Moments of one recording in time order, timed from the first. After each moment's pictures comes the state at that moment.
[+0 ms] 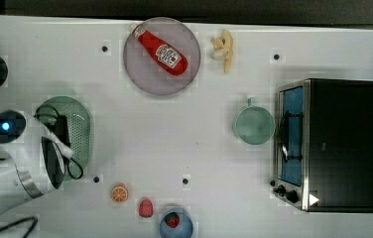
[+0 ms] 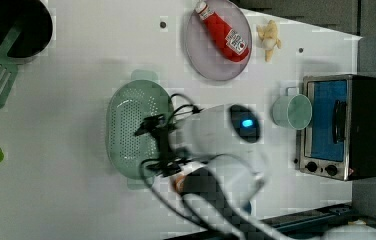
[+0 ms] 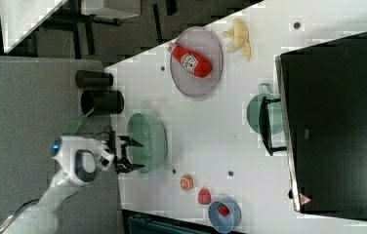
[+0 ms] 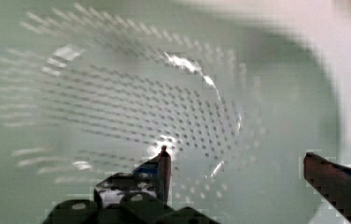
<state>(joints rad) 0.68 0.42 -0.03 -2.01 0.30 0.74 0.96</state>
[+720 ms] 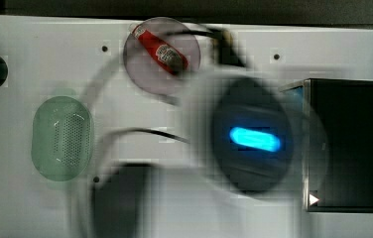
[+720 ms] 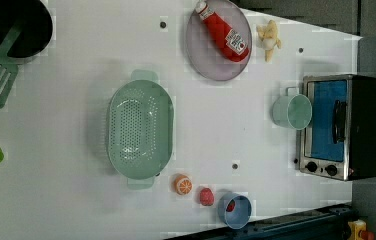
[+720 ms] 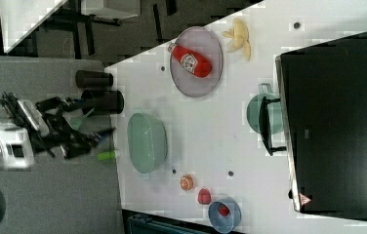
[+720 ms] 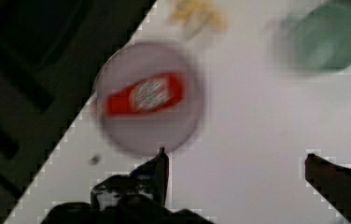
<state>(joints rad) 0.60 -0.23 -0.59 -1.87 -0.07 0.29 0.22</state>
